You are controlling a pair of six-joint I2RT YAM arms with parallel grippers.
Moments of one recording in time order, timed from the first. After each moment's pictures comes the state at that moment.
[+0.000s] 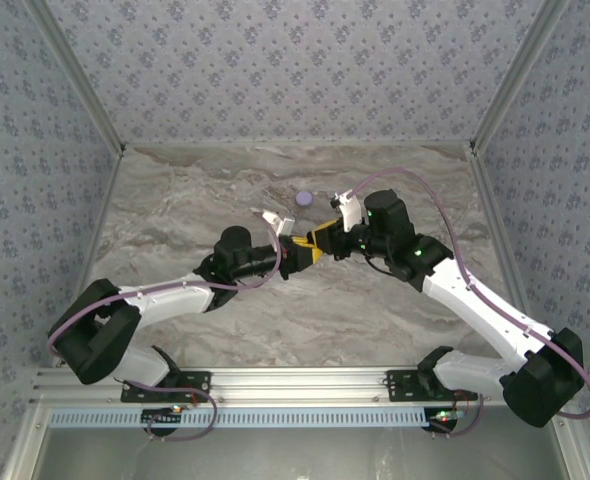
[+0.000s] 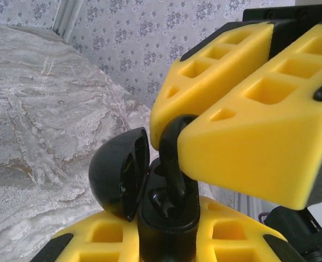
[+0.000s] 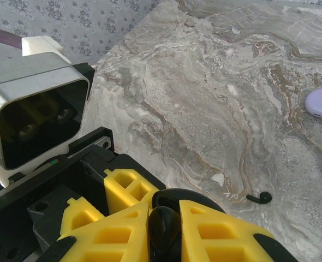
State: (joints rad) left arm -0.78 1.42 0.63 0.71 0.50 -0.55; right arm 0.62 1.15 0.97 -0.32 -0.35 0.21
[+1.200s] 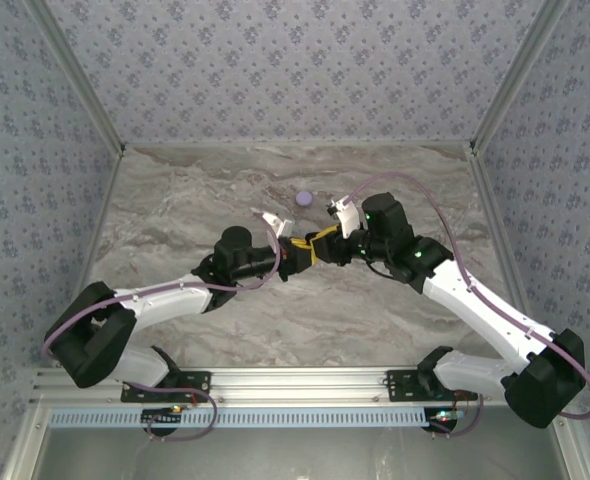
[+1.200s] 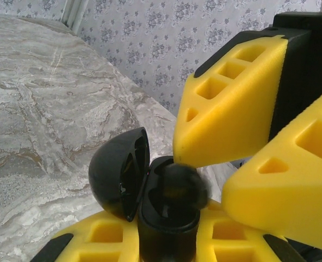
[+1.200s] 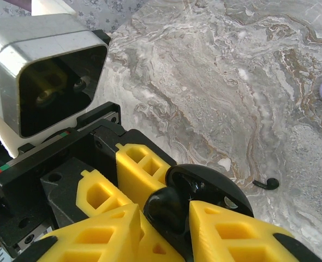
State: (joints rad) left arm -0.78 1.39 0.63 0.64 0.48 -0.52; right arm 0.64 1.14 0.97 -0.38 -0.37 0.17
